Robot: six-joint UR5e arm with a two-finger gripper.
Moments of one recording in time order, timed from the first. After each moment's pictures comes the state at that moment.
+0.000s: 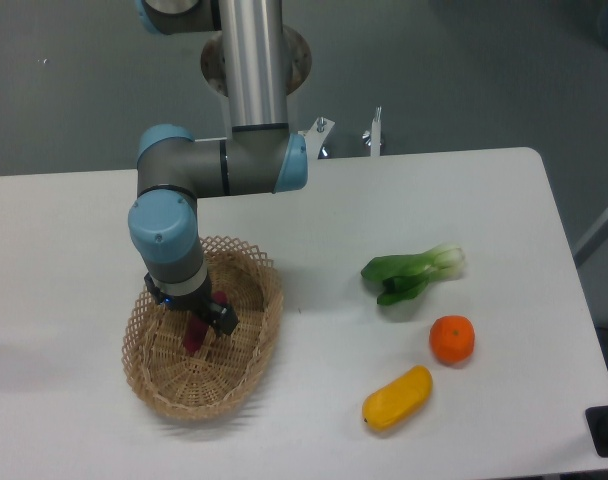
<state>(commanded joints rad) 2.07 -2.02 -1.80 -0.84 1.58 0.63</state>
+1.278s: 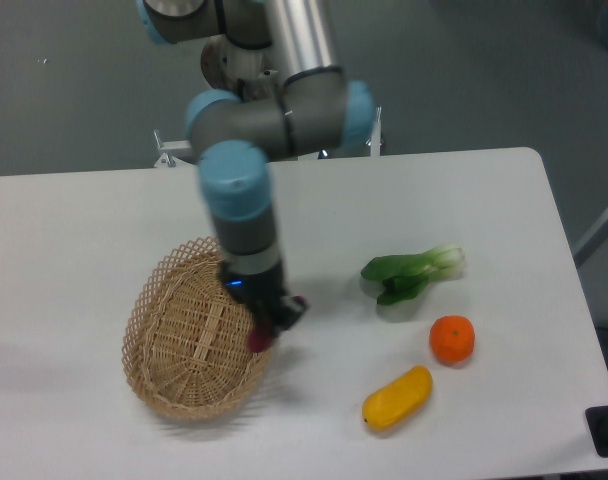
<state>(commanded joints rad) 2.46 -1.89 -1.53 -1.11 1.59 1.14</state>
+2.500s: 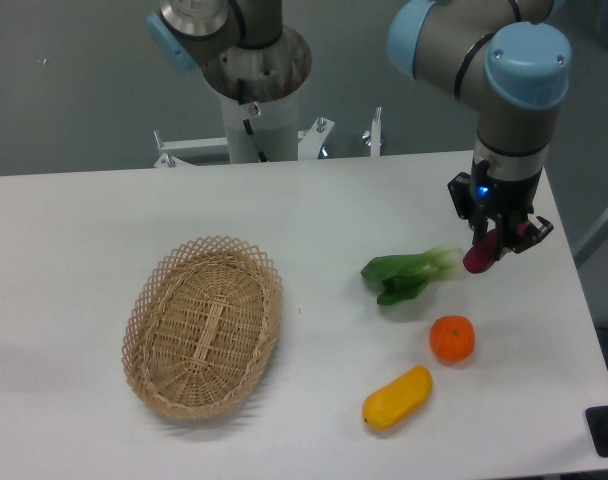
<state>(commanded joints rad) 2.70 -1.87 -1.46 -1.18 1.58 1.54</state>
